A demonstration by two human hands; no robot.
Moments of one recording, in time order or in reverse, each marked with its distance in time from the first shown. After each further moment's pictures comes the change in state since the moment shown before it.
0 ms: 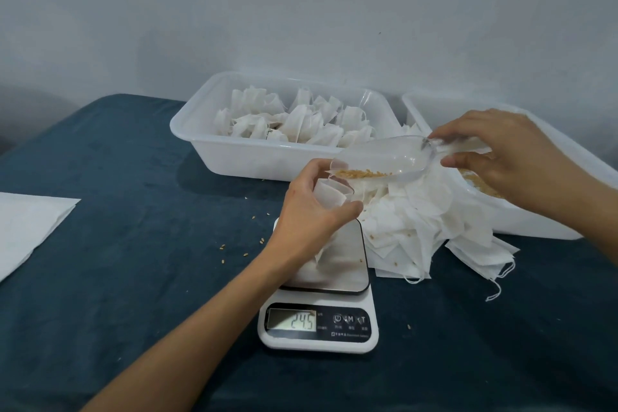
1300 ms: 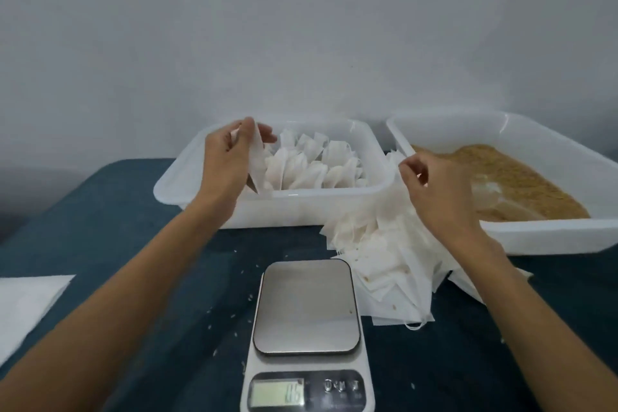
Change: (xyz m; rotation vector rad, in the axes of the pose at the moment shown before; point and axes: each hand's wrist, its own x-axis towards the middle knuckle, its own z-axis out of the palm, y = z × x) left_hand 0.120 0.046 -0.060 0.225 0.265 0.169; right_hand 0.028 0.025 0.095 0.280 0.429 0.445
